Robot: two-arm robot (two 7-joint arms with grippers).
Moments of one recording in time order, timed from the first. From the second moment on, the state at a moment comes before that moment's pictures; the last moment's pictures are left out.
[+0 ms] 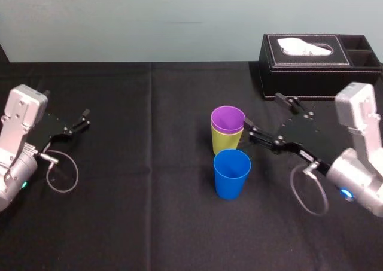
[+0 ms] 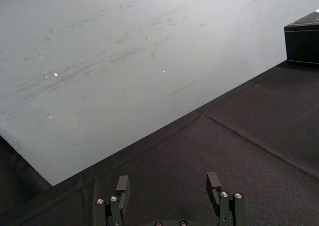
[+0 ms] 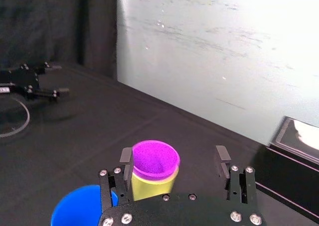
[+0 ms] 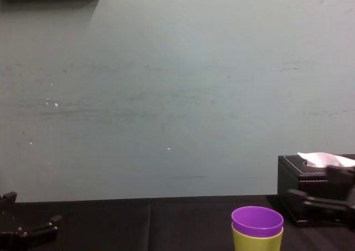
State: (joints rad) left arm -0.20 0.60 0.45 -1.41 -0.25 -0.12 0.03; right arm 0.03 0.48 -0.23 -1.65 0.31 -0.08 0.41
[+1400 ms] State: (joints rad) left arm -0.20 0.60 0.45 -1.41 -0.25 -0.12 0.03; right arm -0.26 0.57 -0.19 -1.67 0.30 -0.22 0.51
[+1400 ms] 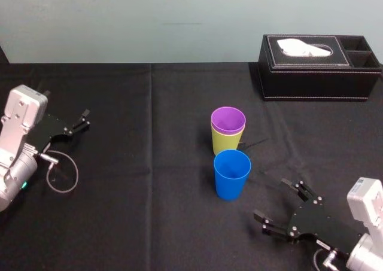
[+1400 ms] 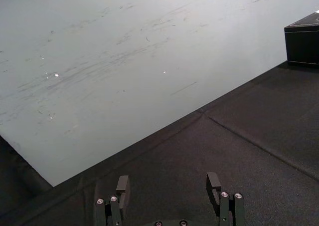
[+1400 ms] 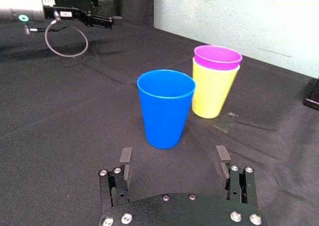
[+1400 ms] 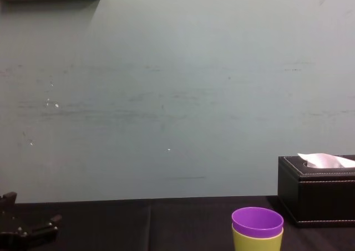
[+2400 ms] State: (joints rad) left arm -0.20 0.60 0.45 -1.41 -0.25 -0.12 0.03; right arm -0.11 0.47 -0.29 -1.59 0.29 -0.19 0.48
